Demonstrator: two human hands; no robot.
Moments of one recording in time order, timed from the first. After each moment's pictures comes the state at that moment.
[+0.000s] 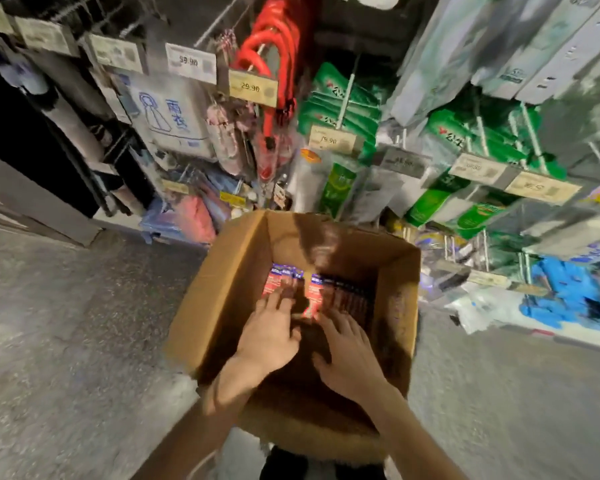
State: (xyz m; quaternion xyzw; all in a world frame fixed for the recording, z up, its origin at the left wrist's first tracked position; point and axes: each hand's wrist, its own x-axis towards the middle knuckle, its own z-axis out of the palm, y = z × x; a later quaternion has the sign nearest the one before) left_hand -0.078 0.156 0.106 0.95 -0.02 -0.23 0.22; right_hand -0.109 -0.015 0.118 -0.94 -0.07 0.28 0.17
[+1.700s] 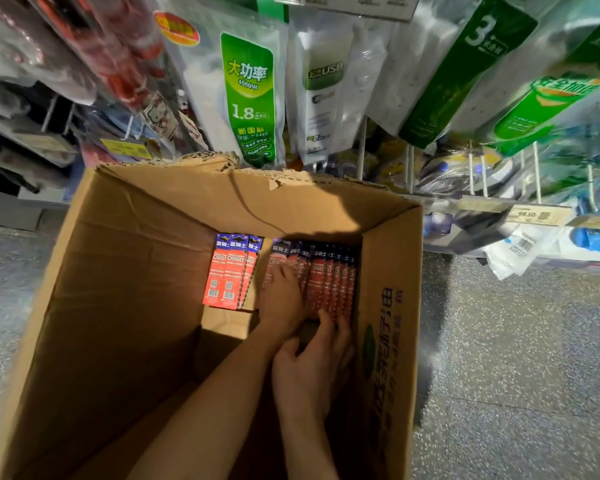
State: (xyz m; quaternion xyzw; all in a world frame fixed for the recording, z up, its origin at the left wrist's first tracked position) left_hand 0.005 0.027 -0.147 0.94 0.05 -0.31 0.15; right_hand -0.081 -0.016 -0.017 -0.82 0.39 0.17 0.37
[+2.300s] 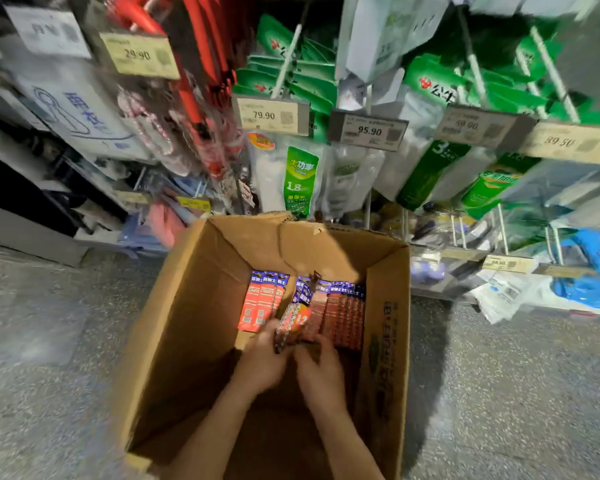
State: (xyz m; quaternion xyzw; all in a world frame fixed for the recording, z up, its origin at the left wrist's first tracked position) left_hand -0.057 0.110 0.019 0.86 0.13 -0.29 0.41; right_hand -0.089 -0.006 0.038 -0.71 0.36 0.24 0.56
